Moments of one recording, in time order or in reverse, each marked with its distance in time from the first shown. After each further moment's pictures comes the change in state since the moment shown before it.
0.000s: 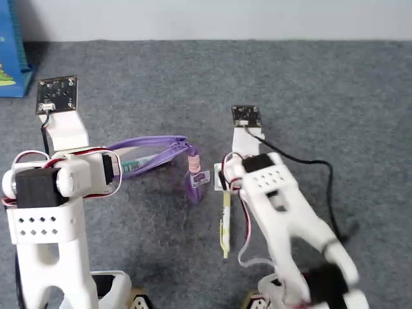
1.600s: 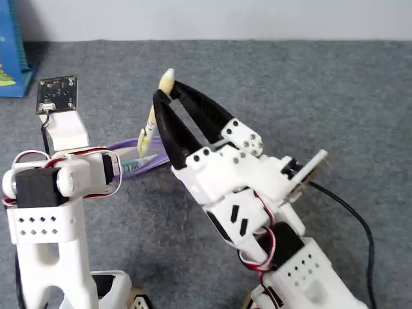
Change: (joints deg) left arm 0.0 0.0 0.0 0.0 0.0; right arm -20.2 -38.9 9.8 -67.2 5.1
